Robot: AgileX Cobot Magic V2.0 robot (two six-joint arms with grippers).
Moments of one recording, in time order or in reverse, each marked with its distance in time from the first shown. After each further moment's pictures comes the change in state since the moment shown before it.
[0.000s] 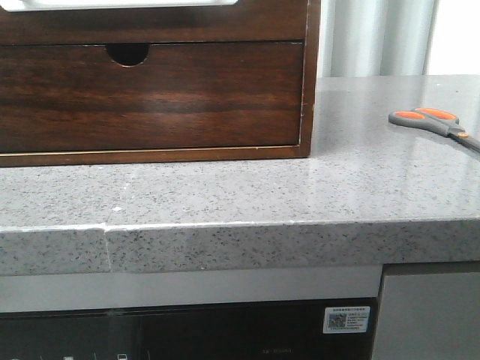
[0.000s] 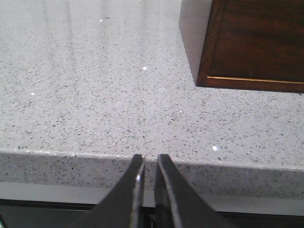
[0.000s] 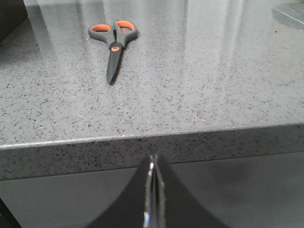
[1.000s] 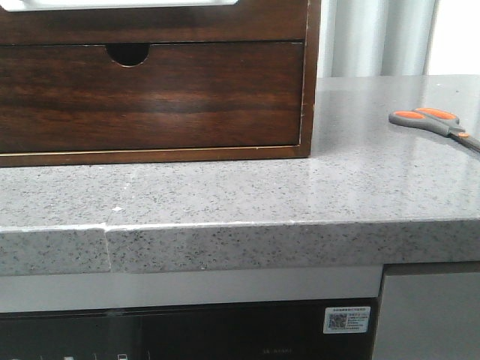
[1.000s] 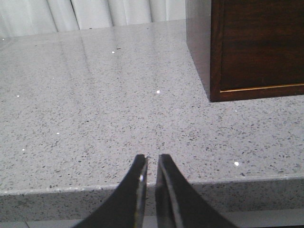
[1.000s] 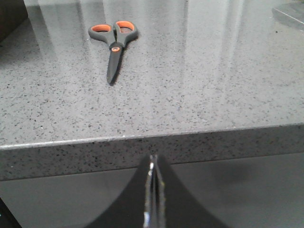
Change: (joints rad) left arm 0.000 0.000 0.000 0.178 -0.074 0.000; right arm 0.000 0.000 0.000 0.000 0.000 0.000
